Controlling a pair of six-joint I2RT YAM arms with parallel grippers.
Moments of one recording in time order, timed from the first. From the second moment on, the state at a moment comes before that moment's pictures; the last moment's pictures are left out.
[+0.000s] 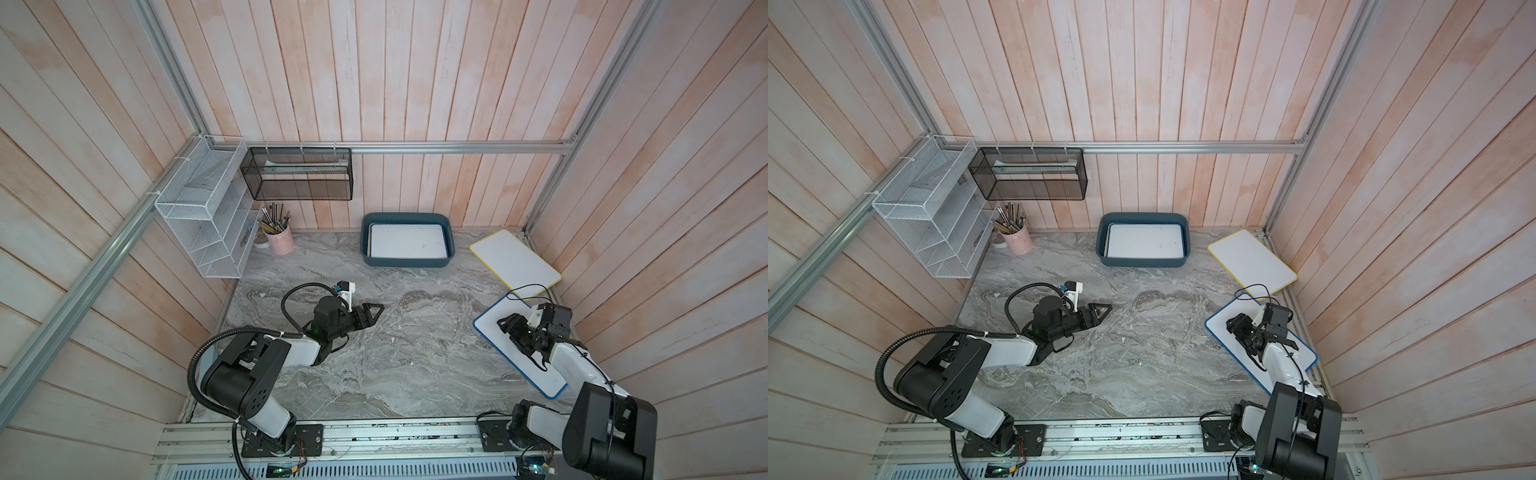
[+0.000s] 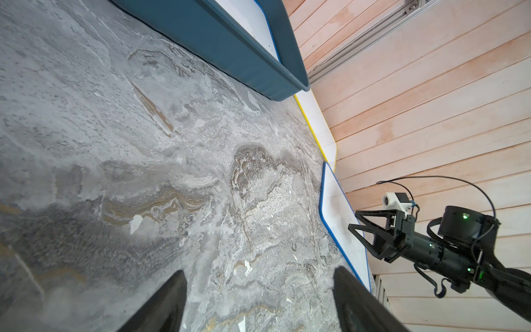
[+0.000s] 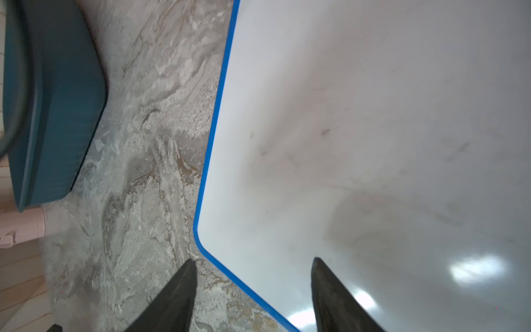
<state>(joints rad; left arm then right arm) -0.44 1.60 0.48 0.73 0.44 -0.76 -0.28 1.18 0.48 -0.26 -0.39 0.54</state>
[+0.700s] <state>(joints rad) -0.45 1.60 0.48 0.76 0.44 -0.79 0.09 1.40 0.52 -0.03 -0.39 0.63</state>
